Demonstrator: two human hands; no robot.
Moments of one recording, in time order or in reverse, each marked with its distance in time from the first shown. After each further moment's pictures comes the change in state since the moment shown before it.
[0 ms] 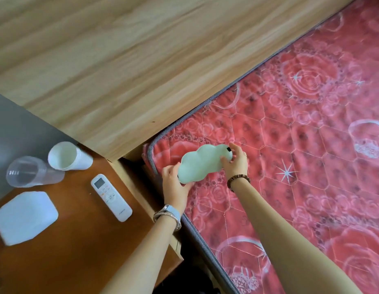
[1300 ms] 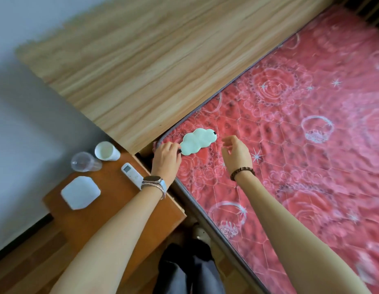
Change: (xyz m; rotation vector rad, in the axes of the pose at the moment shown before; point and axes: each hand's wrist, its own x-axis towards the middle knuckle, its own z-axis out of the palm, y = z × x) left_hand -0.044 0.130 -0.146 0.541 -0.101 0.488; right_hand -0.138 -0.118 -0.129 -0.336 0.004 -0.295
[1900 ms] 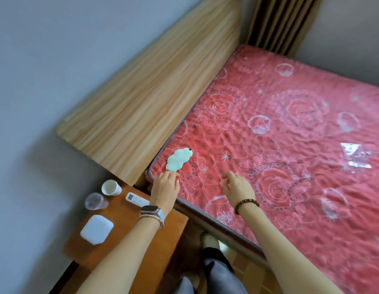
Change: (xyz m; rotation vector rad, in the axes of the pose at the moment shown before) left_hand -0.106 0.060 -0.123 -0.023 -0.089 0.301; right_hand -0.204 -0.026 -0.093 -0.230 0.092 0.164
